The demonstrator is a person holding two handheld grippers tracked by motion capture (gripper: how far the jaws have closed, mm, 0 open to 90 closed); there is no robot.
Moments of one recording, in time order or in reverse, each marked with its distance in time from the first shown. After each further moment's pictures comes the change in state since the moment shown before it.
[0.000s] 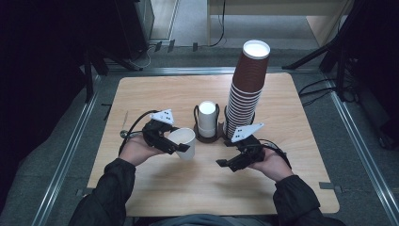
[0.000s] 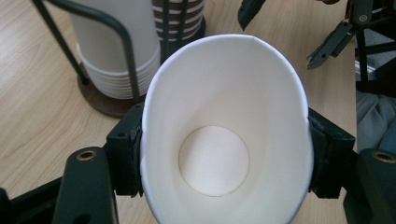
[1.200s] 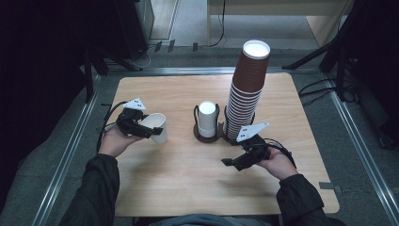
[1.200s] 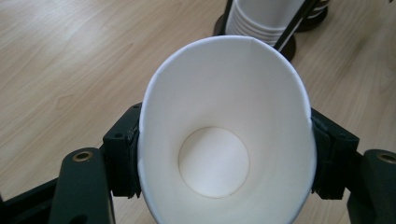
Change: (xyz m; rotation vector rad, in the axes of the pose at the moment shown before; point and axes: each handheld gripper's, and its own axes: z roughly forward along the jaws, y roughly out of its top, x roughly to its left) left arm 0.064 -0.045 -0.042 -0.013 0.256 -0.159; right arm -0.008 -0.007 -0.010 0.016 -0.014 -0.009
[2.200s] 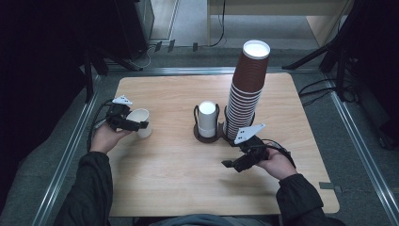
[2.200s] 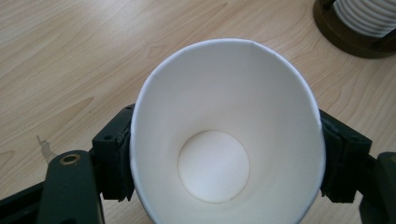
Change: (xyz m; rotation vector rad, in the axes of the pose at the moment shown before) left arm 0.056 -0.030 0.004 0.046 0.151 -0.123; right arm 0.000 -0.002 0.007 0.050 -0.010 -0.034
